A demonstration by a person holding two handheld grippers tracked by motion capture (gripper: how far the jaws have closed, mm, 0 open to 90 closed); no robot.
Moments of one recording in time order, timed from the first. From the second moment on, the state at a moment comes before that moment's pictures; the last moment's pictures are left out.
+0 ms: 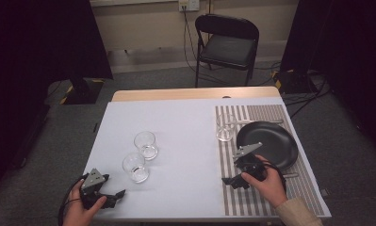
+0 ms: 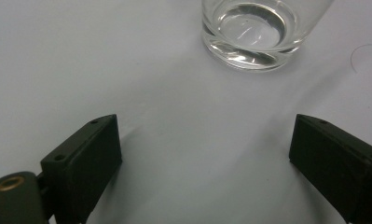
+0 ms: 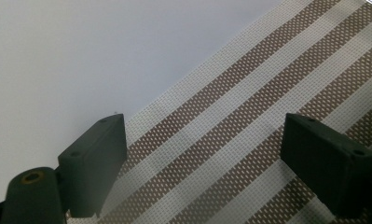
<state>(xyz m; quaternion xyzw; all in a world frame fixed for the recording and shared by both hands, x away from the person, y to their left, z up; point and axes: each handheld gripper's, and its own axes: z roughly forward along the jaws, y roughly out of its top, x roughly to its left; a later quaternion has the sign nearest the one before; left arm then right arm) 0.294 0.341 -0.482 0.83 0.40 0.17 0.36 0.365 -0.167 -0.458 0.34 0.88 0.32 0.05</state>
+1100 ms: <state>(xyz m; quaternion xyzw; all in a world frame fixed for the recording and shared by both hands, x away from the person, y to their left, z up) 0.294 0.341 -0.481 0.83 0.40 0.18 0.36 0.359 -0.178 -0.462 0.32 0.89 0.32 0.06</state>
